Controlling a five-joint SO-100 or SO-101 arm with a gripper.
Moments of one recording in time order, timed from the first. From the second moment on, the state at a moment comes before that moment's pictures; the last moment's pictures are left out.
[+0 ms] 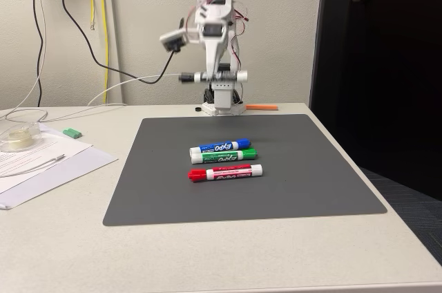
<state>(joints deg) 2.8 128.0 101.8 64.4 7.9</state>
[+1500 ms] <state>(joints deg) 0.2 132.0 101.8 60.0 6.4</state>
